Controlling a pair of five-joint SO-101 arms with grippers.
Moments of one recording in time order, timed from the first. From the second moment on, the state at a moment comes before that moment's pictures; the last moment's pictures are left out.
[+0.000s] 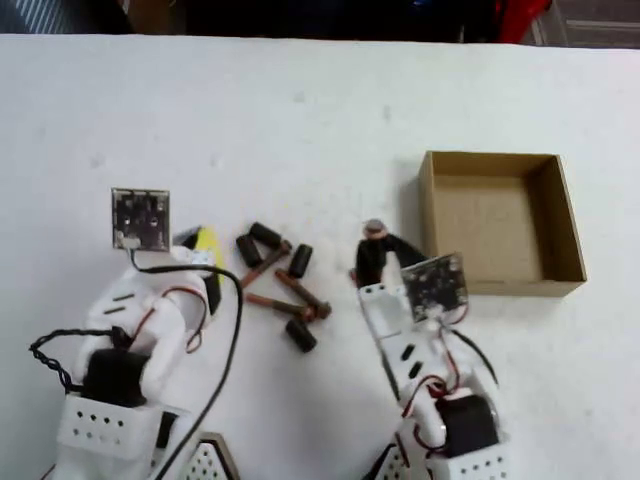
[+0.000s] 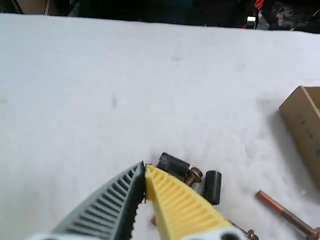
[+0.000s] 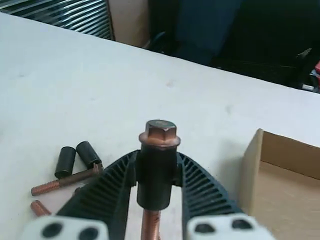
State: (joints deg) left arm 4.7 -74.9 66.6 53.7 10.8; right arm -18.5 -102.2 81.0 45.8 6.7
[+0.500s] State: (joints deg) left arm 4.5 -75.1 78.9 48.7 10.7; right arm -5.4 -81.3 51.0 60.0 6.9
